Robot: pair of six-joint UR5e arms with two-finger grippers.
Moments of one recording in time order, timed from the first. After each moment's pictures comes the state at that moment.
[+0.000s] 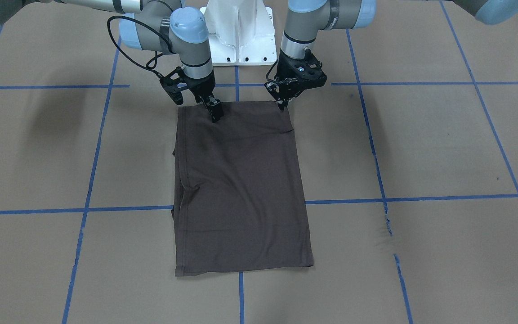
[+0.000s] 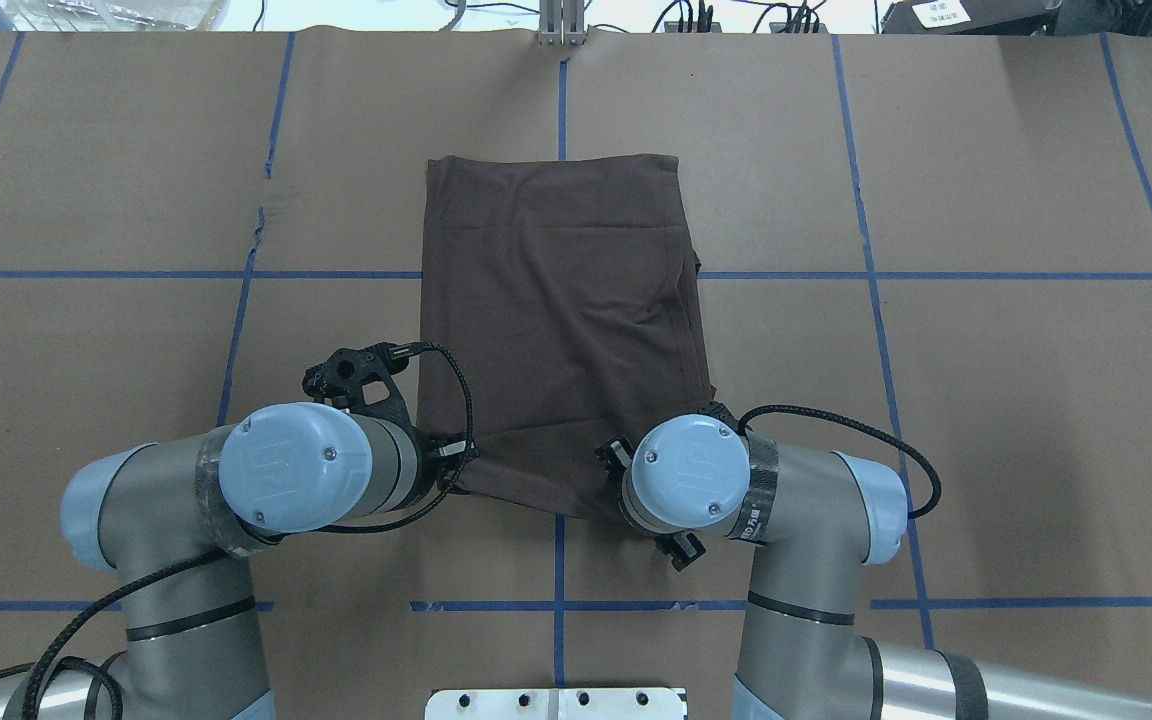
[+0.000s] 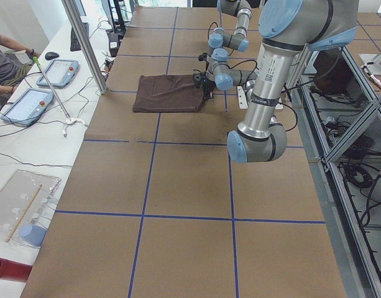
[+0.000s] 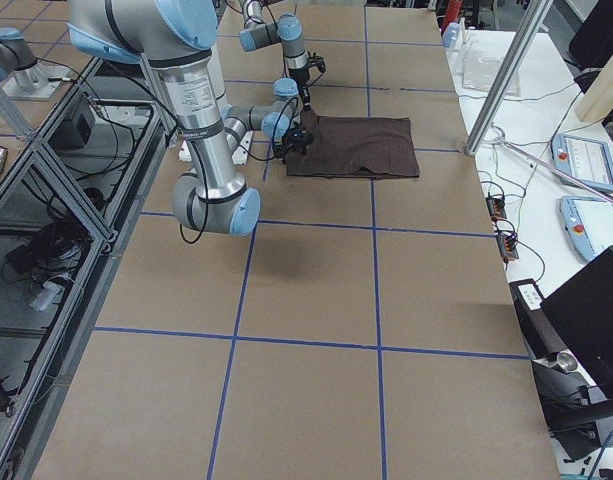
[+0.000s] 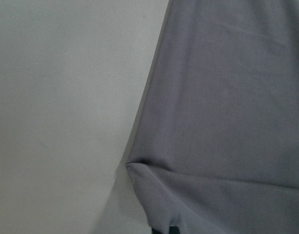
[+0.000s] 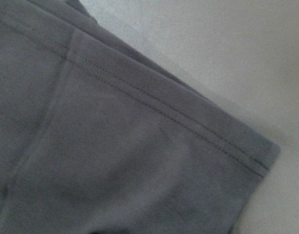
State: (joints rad) left arm -0.33 -2.02 -1.94 -1.67 -1.61 -1.68; right arm 0.29 -1.04 1.74 -1.48 1.71 2.35
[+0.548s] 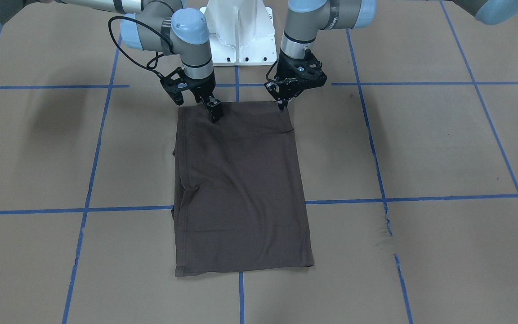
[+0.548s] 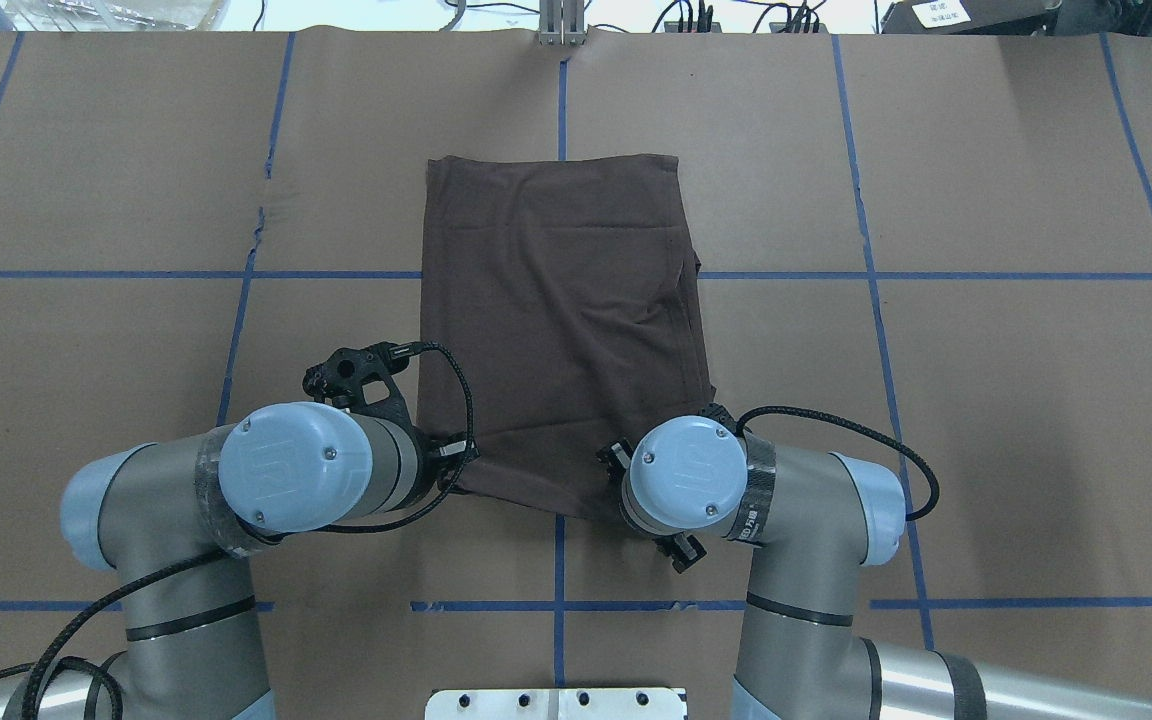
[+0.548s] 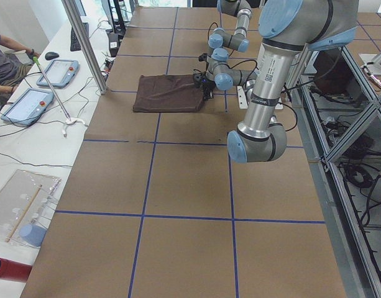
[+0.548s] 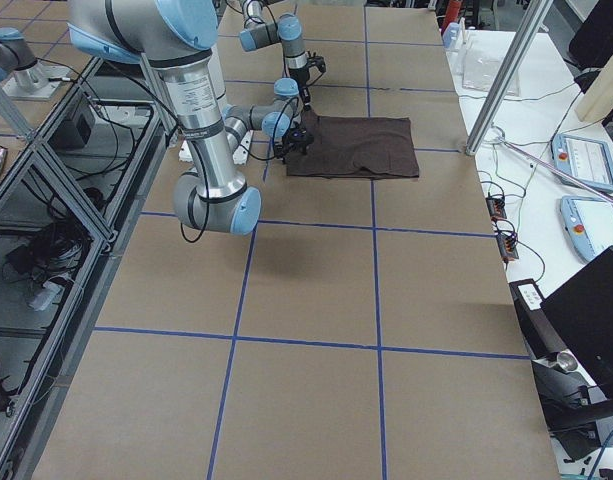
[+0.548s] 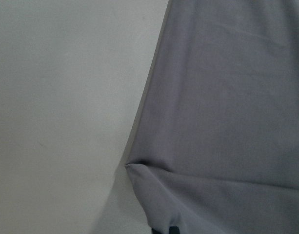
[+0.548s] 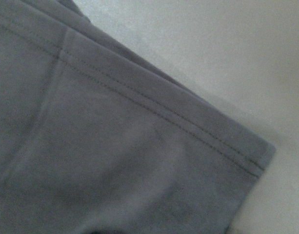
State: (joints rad) left arm -0.33 -2.02 -1.94 -1.67 -1.61 -1.68; right arm 0.29 -1.04 1.74 -1.49 1.72 2.35
